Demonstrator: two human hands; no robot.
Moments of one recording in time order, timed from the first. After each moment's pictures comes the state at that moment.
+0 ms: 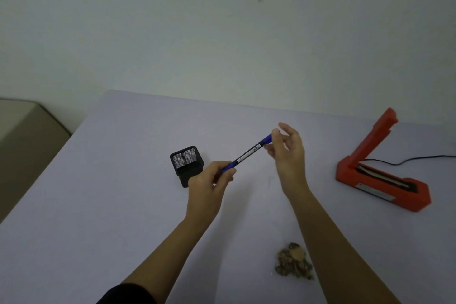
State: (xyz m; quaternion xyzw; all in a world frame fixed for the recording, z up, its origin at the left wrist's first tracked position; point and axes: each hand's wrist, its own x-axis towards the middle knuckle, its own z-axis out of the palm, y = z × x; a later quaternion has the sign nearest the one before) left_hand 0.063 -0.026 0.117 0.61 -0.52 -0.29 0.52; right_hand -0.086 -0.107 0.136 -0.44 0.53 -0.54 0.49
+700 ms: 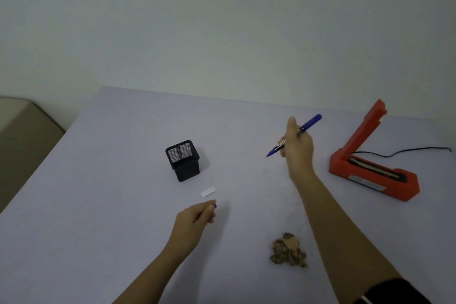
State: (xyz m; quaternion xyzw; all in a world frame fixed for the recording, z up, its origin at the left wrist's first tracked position) left_hand 0.086 0.034 0.056 0.68 -0.50 -0.42 0.33; right_hand -0.113 -0.117 0.147 -0.37 0.64 -0.51 0.43
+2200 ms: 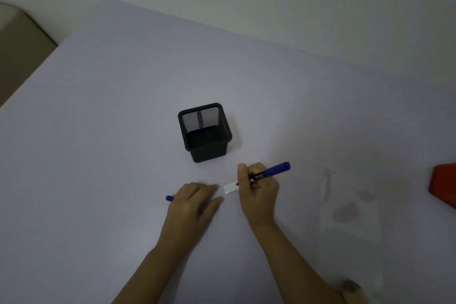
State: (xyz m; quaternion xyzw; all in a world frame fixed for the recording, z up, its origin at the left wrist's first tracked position) left_hand 0.134 -0.008 -0.083 0.72 -0.60 -0.19 0.30; right_hand 0.012 -0.093 -0.086 -0.60 0.48 -0.49 0.40
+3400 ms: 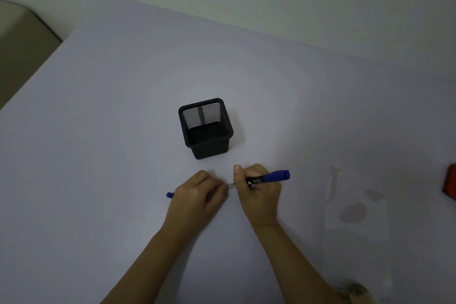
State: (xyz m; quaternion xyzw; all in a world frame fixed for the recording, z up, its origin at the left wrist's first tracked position) left_hand 0.134 -0.029 -0.070 0.70 -0.63 -0.17 0.28; right_hand 0.010 -0.090 -0.088 -0.65 0.46 -0.48 0.36
